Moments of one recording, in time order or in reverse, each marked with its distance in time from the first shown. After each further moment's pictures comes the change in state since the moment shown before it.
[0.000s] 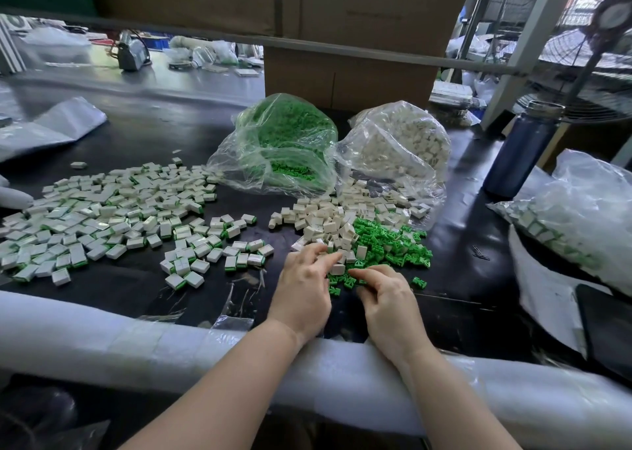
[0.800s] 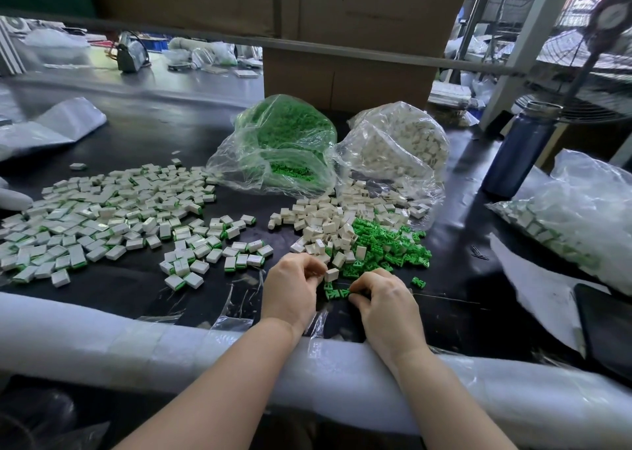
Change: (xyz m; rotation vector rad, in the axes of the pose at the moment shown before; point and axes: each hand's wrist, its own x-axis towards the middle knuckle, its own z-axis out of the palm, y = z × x) left_hand 0.003 -0.001 -0.005 -0.230 0.109 -0.261; right_hand -0.001 -0.002 0.003 -0.159 0.016 0.029
